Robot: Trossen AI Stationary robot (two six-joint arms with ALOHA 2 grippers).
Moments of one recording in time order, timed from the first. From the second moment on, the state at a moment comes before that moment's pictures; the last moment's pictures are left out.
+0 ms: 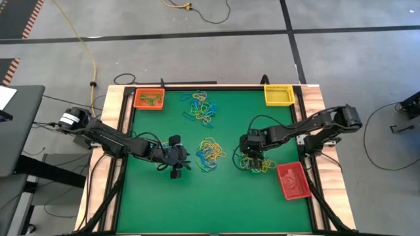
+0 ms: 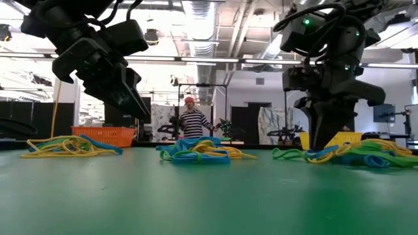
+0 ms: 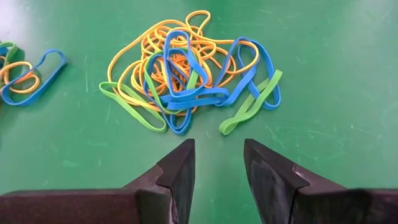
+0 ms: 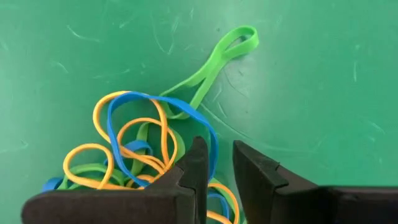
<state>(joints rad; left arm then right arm) -0.26 1.39 0.62 -0.05 -0.30 -0.21 0.06 1.49 0.76 -0.48 0.06 0.07</state>
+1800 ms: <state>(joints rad) -0.26 1.39 0.62 -0.03 -0.36 -0.13 0.26 1.49 1.20 -1.23 0.23 0.17</state>
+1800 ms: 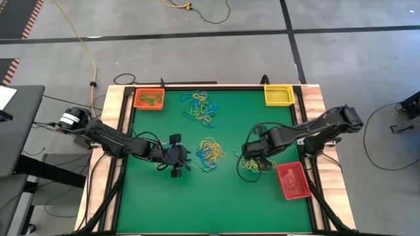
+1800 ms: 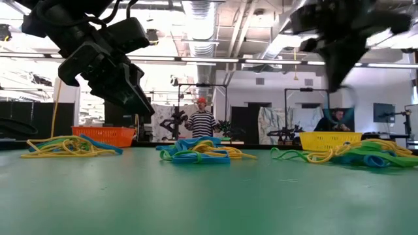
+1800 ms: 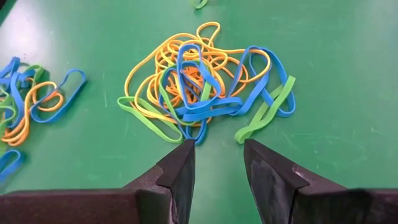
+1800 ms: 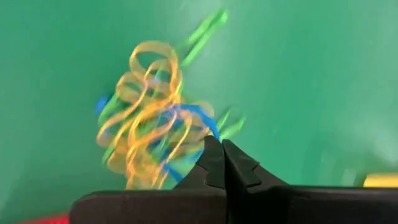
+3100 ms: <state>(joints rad) -0.22 1.39 0.62 0.04 -0.36 -0.06 0.87 1.41 1.00 -1.46 -0.06 1.25</state>
